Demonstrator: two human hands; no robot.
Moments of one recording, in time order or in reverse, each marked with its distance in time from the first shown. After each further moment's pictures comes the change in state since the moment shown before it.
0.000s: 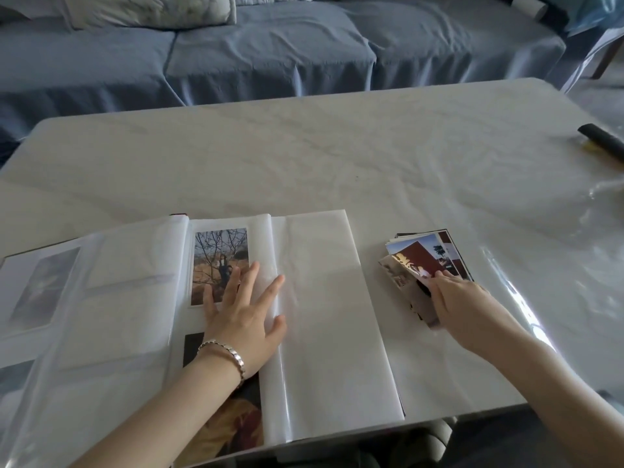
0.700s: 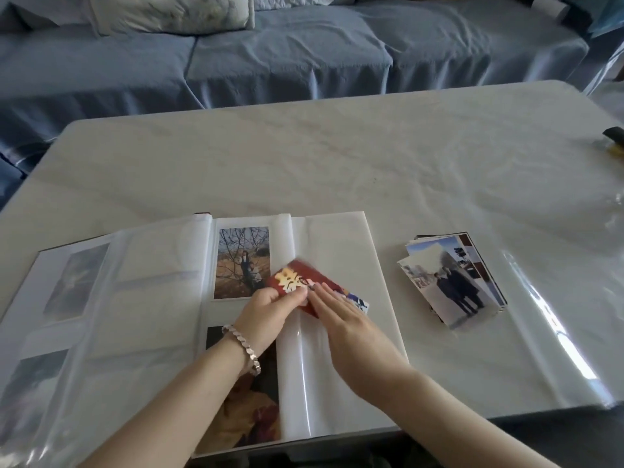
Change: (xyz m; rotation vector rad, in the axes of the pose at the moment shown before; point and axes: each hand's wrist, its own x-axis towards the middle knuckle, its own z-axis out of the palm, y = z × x) left_hand 0.000 0.006 -0.024 -1.103 -0.070 -0.212; right_hand -0.018 -0.137 0.036 0.370 0.051 -0.578
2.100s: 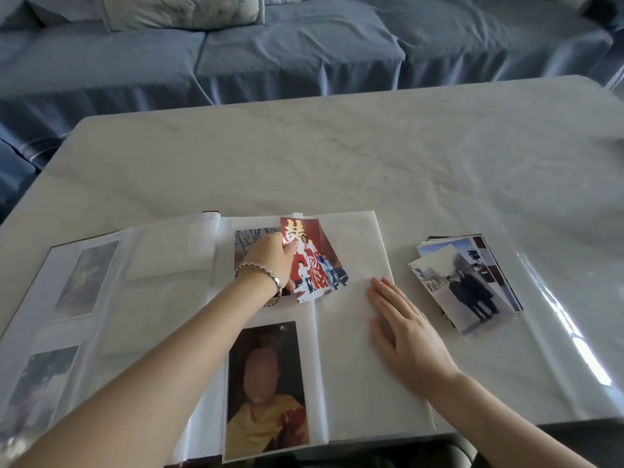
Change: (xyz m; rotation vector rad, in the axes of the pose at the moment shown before) left_hand 0.065 0.036 -0.010 0.623 0.157 0.039; right_hand -0.024 0.060 0.001 -0.048 0.165 0.177
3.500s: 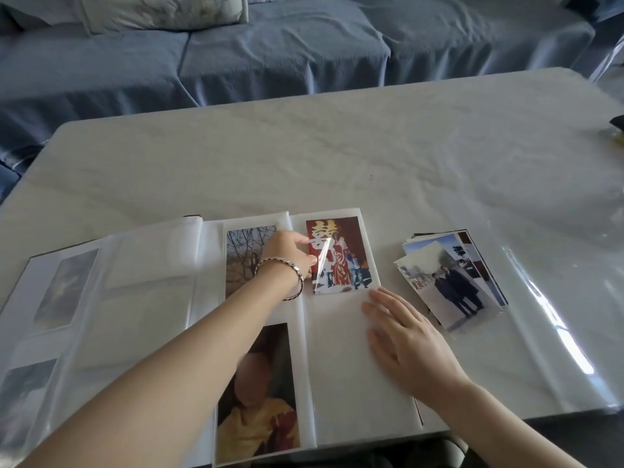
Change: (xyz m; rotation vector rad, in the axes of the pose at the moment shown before) left_hand 0.007 0.036 0.025 -0.264 -0.083 -0.070; right_hand -0.015 0.008 -0.010 -0.105 0.133 -0.076
